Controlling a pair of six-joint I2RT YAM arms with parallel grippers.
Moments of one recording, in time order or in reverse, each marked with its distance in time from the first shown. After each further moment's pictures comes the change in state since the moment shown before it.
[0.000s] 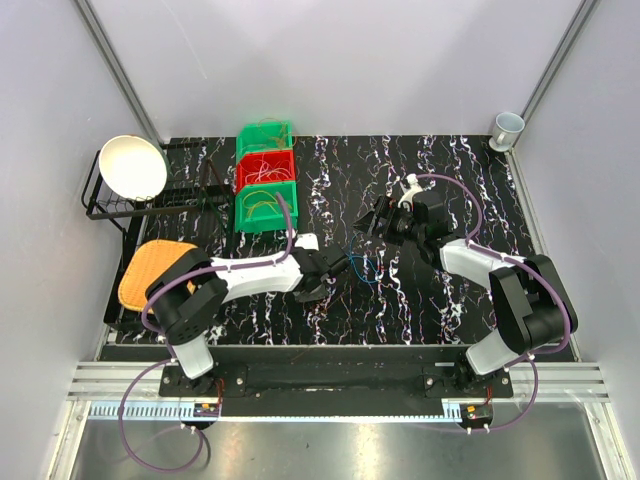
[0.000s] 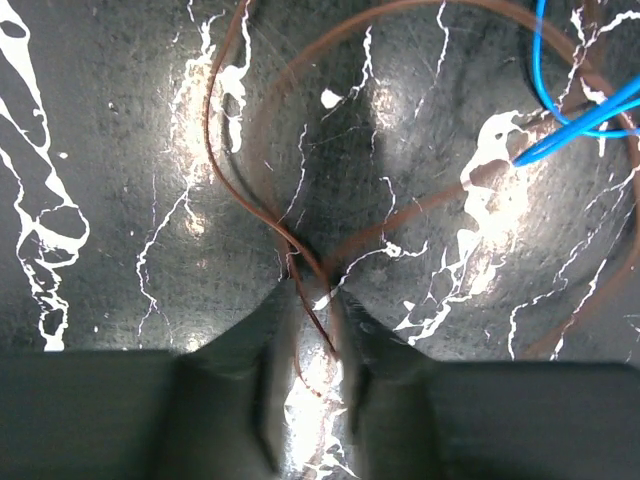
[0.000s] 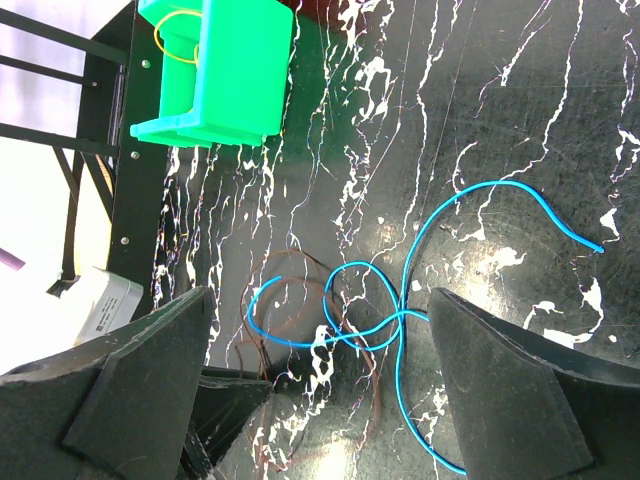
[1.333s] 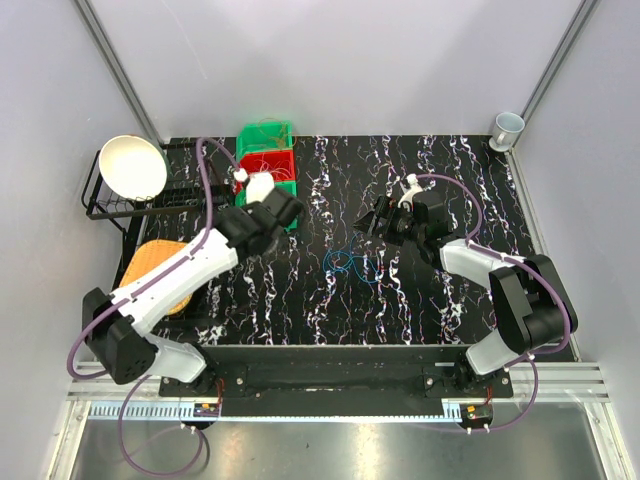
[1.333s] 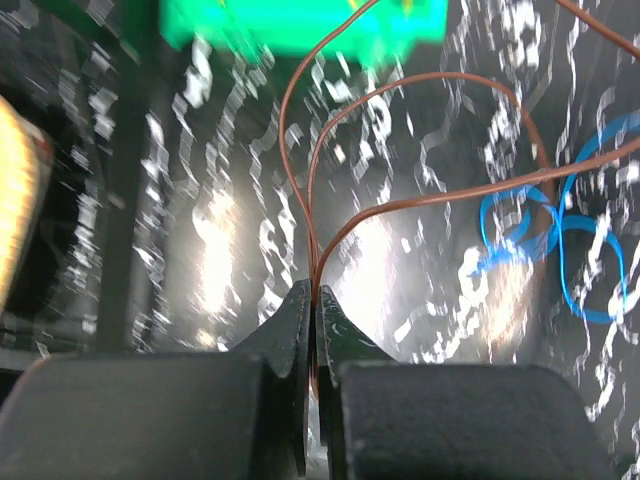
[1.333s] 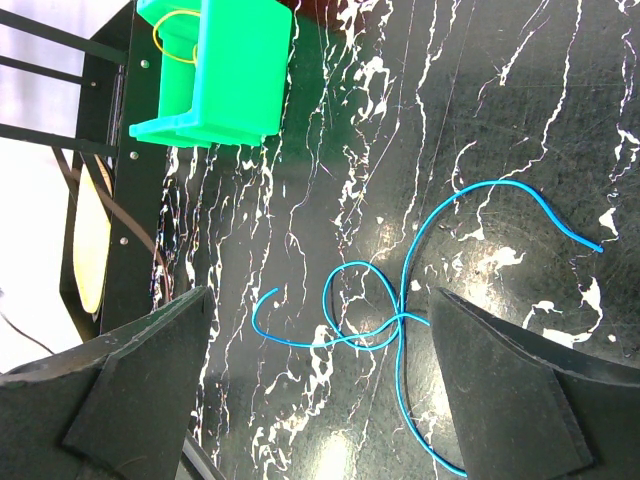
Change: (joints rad) left arm 0.189 -0.368 0.210 -0.278 -0.188 0.282; right arm 0.000 0.000 0.000 -0.001 0.002 0.000
